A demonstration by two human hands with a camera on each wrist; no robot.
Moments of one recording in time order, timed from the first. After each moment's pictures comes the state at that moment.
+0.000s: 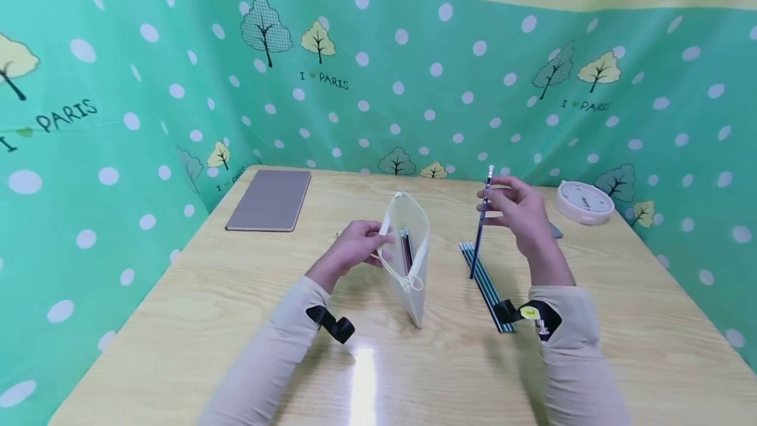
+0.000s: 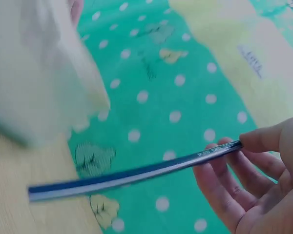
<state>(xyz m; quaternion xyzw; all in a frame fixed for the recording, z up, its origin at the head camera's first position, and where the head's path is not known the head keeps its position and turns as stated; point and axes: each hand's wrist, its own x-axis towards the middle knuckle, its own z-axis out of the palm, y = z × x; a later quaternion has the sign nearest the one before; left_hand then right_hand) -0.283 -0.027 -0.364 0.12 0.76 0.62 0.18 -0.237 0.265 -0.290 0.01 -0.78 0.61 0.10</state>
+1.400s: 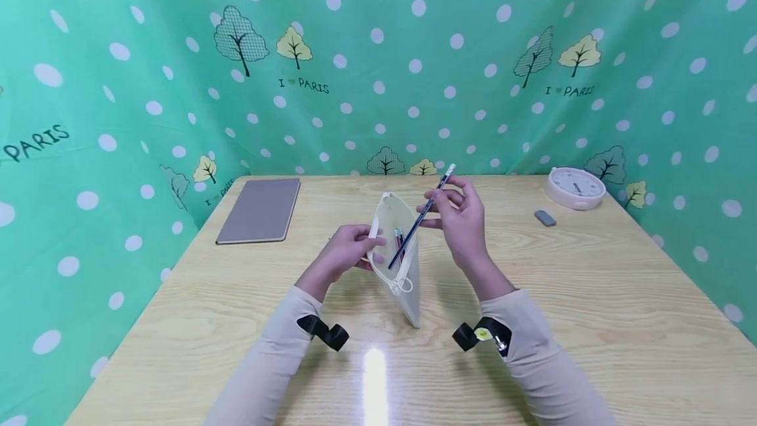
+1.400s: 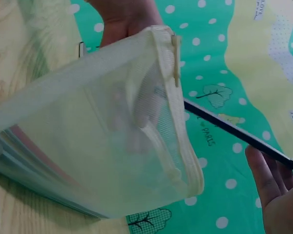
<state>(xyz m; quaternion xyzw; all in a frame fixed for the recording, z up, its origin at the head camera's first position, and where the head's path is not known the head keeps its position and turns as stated) -0.287 -0.028 -0.366 0.13 0.76 0.61 0.18 -0.238 0.180 -0.315 0.06 -0.62 0.76 0.21</state>
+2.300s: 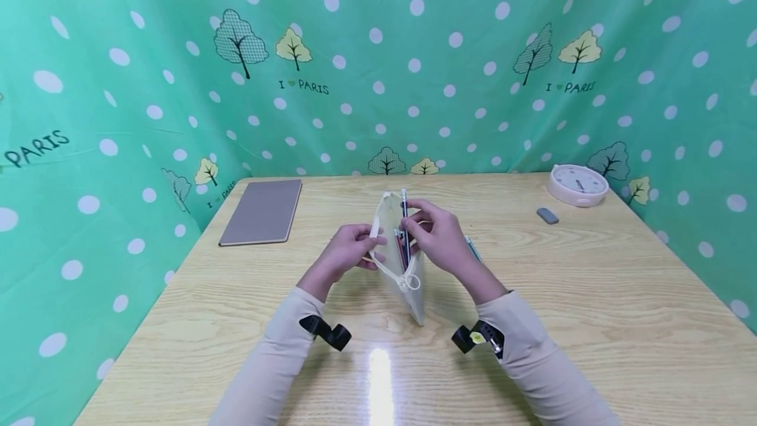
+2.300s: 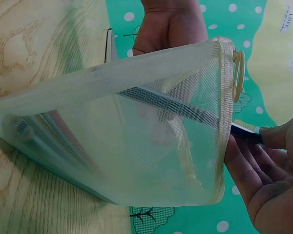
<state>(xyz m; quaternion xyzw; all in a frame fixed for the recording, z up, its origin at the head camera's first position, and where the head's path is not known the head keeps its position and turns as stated) -0.287 -0.029 -0.365 0.12 0.76 0.61 0.19 -0.234 0.167 -0.329 0.14 -0.81 0.56 0.11</state>
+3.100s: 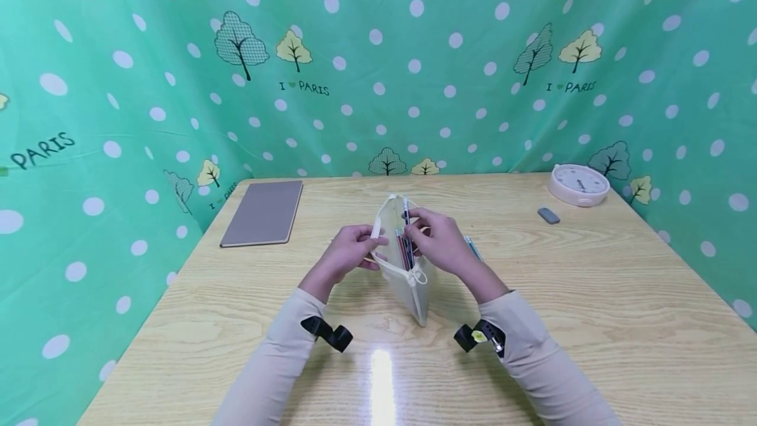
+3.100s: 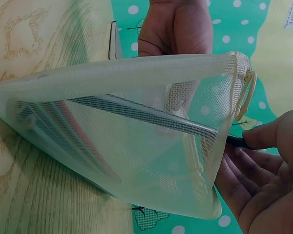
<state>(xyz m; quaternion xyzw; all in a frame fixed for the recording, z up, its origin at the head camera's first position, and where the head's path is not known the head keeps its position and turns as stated) -0.284 -0.030 -0.364 0.13 0.76 0.61 0.19 -0.237 0.172 -0.332 0.12 -0.86 0.49 0.06</state>
